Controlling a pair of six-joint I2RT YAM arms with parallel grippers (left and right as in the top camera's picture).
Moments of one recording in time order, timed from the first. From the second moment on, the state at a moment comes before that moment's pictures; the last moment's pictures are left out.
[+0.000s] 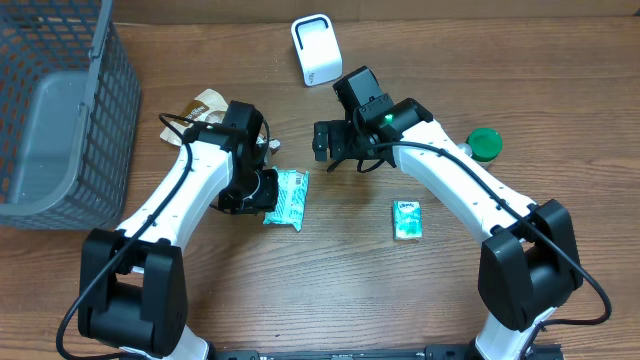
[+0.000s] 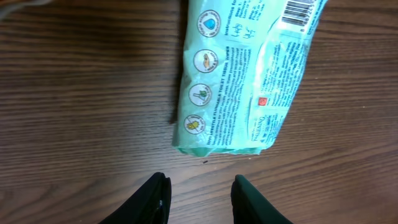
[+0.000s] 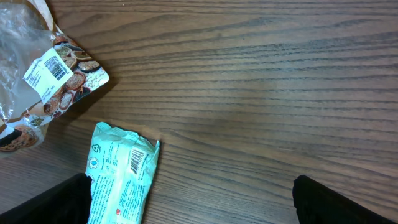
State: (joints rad) left arm -0.26 1.75 1.23 -1.05 0.20 -0.29; right arm 0.53 1.90 1.53 -0.77 -0.06 0.46
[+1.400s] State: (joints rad) left arm -0.31 1.75 1.22 -1.02 0.16 -0.34; right arm 0.53 1.90 1.53 -0.77 -0.06 0.46
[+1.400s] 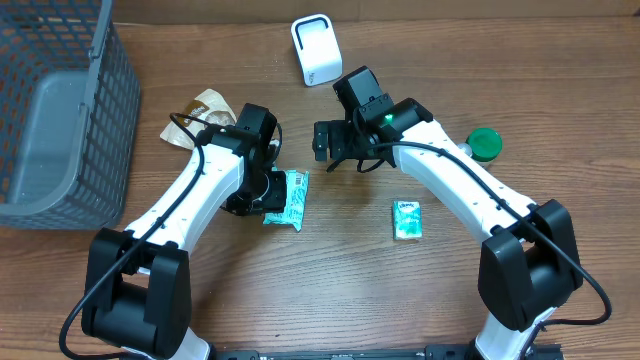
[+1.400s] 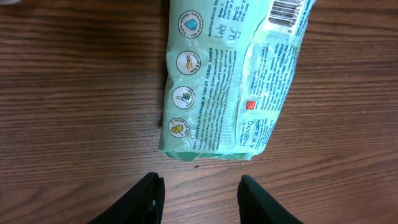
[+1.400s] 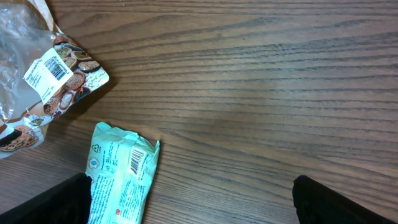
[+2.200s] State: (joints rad) left arm -0.31 1.75 1.22 -1.02 0.14 -0.34; right arm 0.53 1.90 1.53 -0.76 -0.06 0.46
